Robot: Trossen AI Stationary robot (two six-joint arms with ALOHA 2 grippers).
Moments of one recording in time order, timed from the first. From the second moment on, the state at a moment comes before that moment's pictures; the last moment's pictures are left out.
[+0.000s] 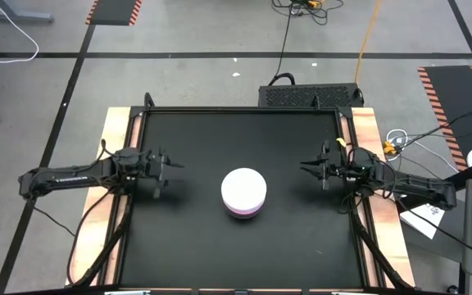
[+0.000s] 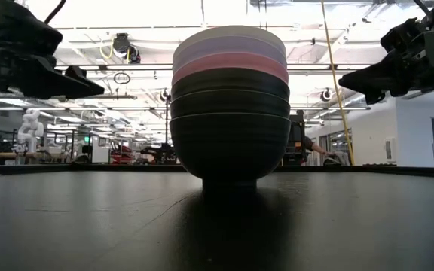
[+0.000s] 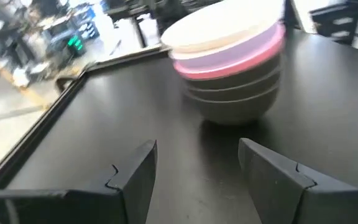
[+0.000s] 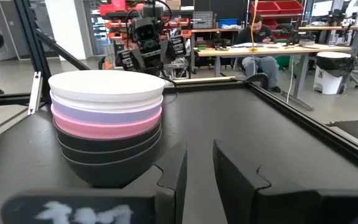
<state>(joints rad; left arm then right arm) 0.21 0.30 0.08 0.00 0.25 0.29 -0.27 0.09 0.01 0.03 -0.16 0.03</state>
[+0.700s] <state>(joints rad) 0.34 0.22 0.03 0.15 0.58 0.23 -0.27 0.09 0.01 0.03 -0.25 0.05</state>
